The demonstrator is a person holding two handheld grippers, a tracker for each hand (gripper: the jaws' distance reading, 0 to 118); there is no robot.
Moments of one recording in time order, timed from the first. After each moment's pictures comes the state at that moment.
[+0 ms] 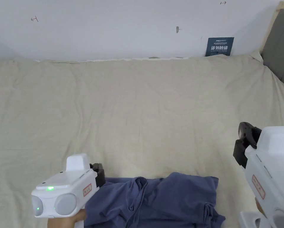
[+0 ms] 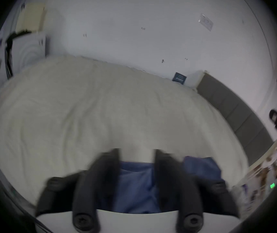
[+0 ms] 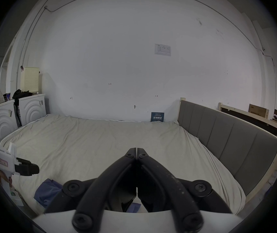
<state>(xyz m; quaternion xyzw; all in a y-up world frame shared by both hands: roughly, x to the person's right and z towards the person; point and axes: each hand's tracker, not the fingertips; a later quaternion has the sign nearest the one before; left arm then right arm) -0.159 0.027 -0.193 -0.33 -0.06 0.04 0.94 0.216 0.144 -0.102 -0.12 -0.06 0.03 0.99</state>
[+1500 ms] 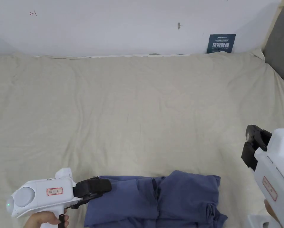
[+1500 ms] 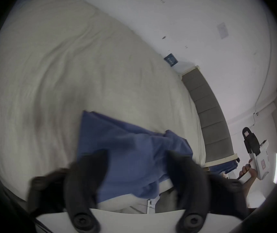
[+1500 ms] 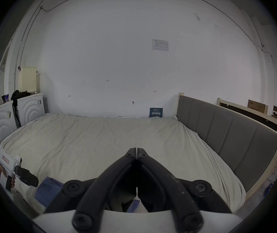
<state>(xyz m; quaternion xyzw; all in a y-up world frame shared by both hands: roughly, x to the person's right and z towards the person) -0.256 -0.036 -0.230 -0.49 -0.21 0.31 0.78 0.221 0.138 -0.104 -0.14 -0.07 0.02 0.99</state>
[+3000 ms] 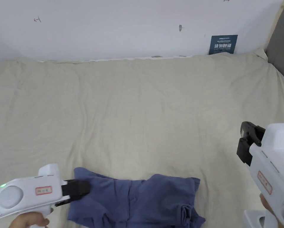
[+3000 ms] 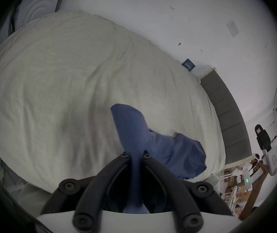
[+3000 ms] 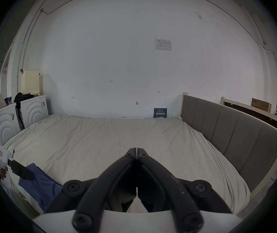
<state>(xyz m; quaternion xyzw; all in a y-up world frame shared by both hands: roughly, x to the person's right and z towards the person) -0.232 0.046 -0.198 -0.47 -0.14 0.22 0.84 0.217 0.144 -0.108 -0.14 -0.05 0.01 0.99</state>
